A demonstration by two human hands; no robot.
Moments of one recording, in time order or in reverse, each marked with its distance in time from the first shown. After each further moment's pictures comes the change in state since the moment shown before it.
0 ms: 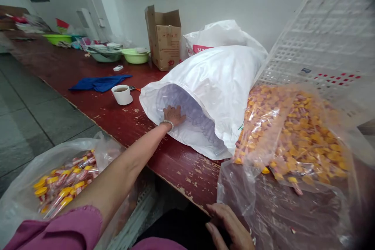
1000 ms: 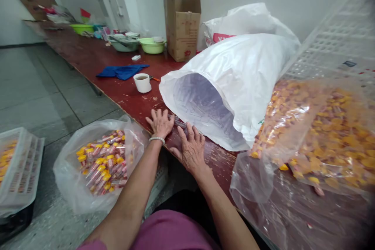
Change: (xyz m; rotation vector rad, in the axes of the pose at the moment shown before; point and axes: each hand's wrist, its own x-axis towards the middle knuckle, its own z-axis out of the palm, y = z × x) left_hand -0.129 -0.071 -0.005 -0.083 0.342 -0.399; right_hand 0.137 -0.041 0.116 -0.526 -0.184 -0.166
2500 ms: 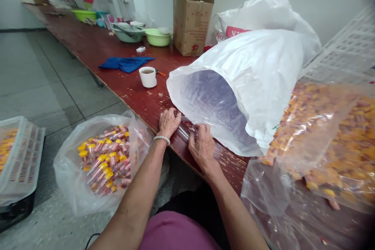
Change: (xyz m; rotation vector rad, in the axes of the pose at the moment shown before) left_hand 0.020 0.001 -0.001 -0.177 -0.162 0.002; right_hand 0.035 0.000 0.016 0.126 0.144 0.198
